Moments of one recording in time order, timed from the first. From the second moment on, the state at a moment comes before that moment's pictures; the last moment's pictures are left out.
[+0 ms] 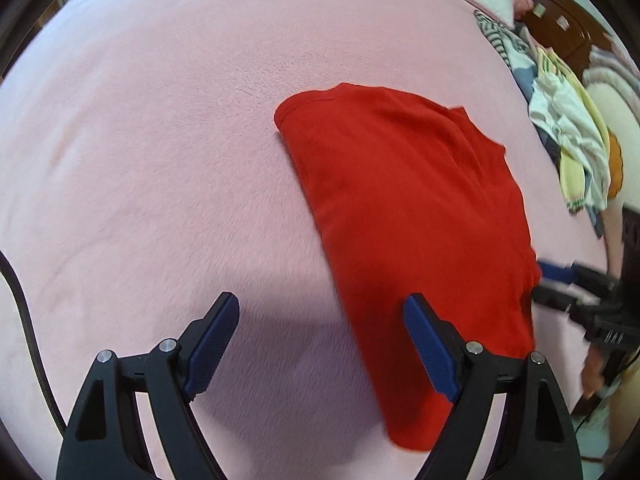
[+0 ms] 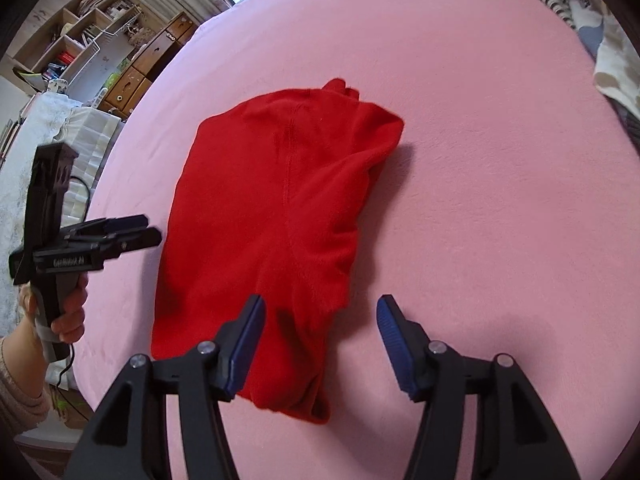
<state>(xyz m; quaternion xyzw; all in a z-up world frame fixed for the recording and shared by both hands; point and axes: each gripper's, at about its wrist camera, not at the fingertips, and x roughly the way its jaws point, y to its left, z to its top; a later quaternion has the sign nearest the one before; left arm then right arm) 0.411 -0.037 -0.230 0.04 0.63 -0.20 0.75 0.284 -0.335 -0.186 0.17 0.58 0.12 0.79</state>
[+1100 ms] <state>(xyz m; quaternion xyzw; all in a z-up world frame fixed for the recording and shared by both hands) 0.501 -0.103 -0.272 0.09 0.64 -0.32 0.69 0.329 -0.312 -0.212 0.19 0.60 0.13 0.77</state>
